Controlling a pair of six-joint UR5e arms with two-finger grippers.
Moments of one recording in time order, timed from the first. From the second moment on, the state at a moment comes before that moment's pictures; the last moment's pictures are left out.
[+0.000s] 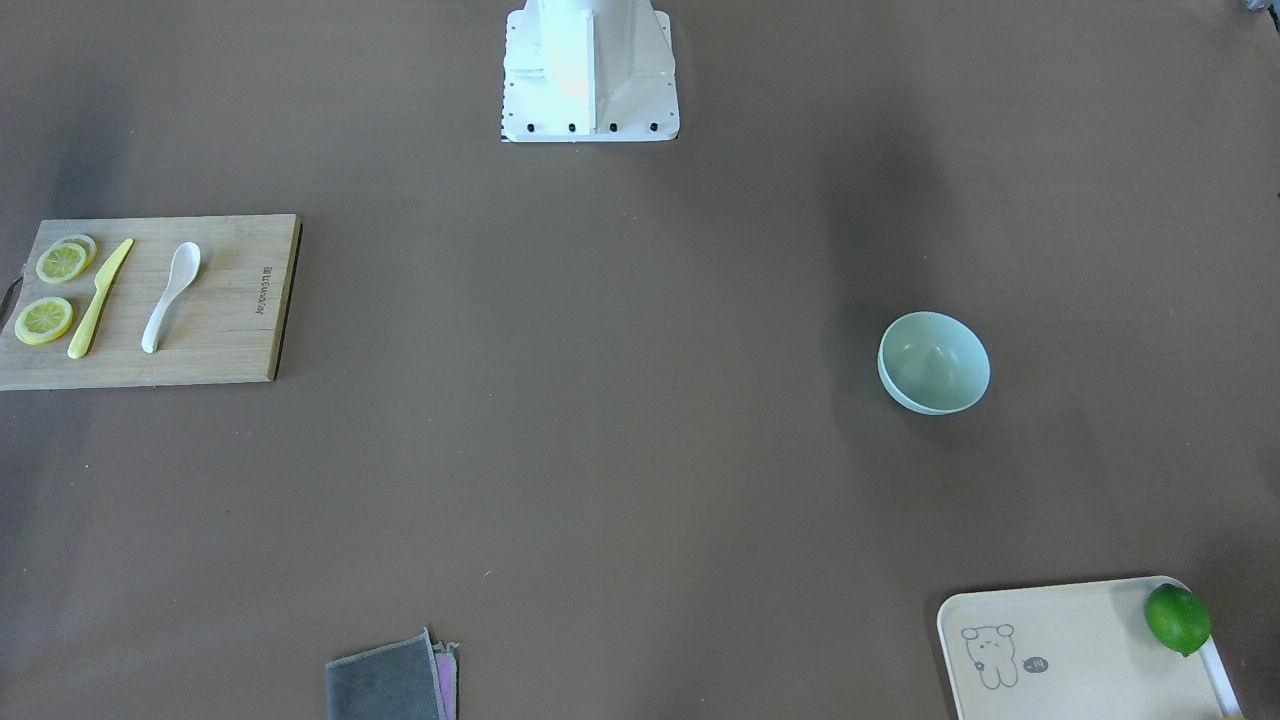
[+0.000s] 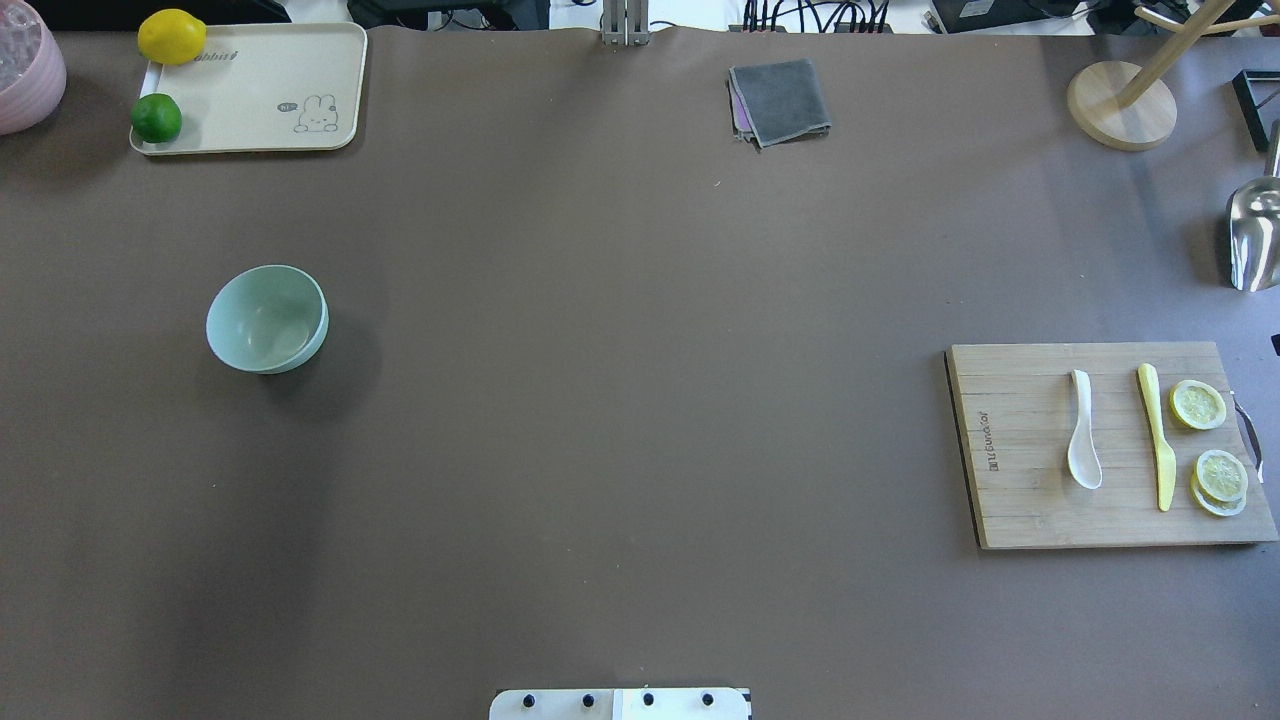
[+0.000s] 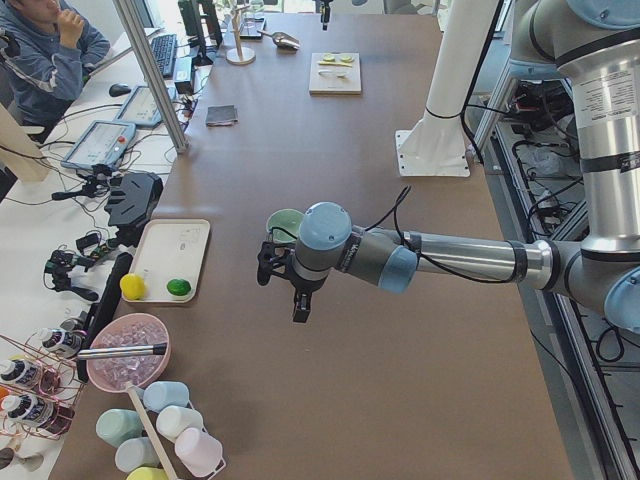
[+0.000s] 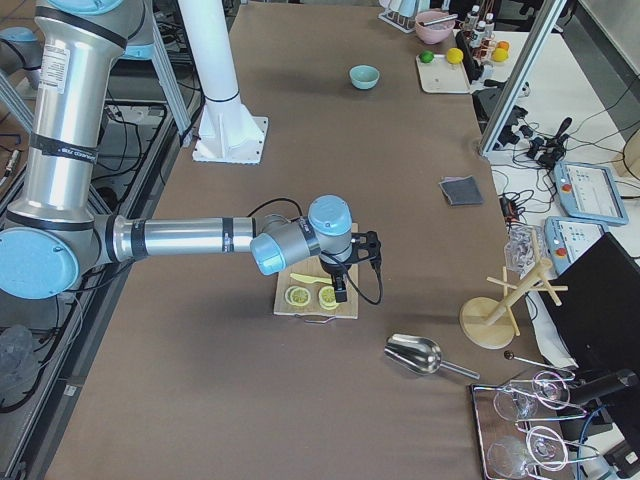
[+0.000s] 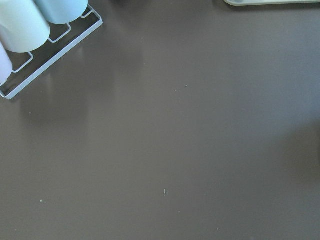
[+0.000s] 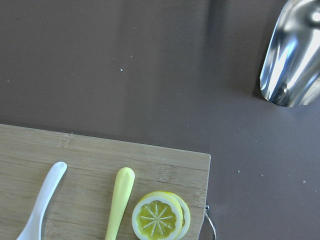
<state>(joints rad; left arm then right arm) -1.47 -1.35 -1.88 -1.93 -2.39 -0.39 1.29 -1.79 1.83 -1.17 2.34 0.36</state>
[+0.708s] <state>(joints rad) -1.08 -1.61 -1.76 -2.03 -2.24 -0.70 1.22 -1.76 1.86 -1.17 2.33 0.43</state>
